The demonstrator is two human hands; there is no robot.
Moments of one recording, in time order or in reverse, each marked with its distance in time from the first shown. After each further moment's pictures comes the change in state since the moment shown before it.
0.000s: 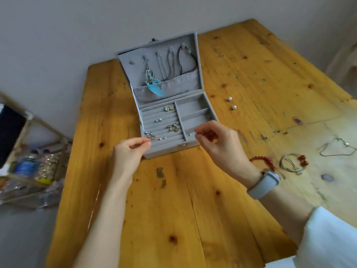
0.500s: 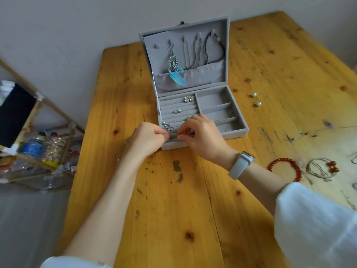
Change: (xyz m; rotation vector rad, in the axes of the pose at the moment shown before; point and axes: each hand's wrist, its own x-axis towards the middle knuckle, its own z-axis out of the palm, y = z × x) left_hand 0.028 0.003 -0.007 0.384 -0.226 -0.024; right_hand 0.033 -0.004 0.073 -0.342 -0.285 -0.134
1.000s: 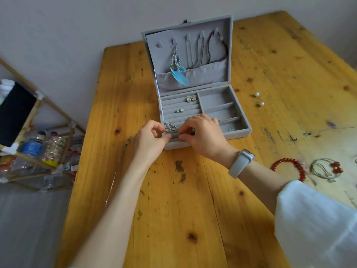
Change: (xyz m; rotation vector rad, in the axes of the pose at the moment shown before) left_hand -0.006 -0.014 0.011 -0.123 0.176 0.107; right_hand 0.006 -0.001 0.004 -0.095 -0.036 0.042
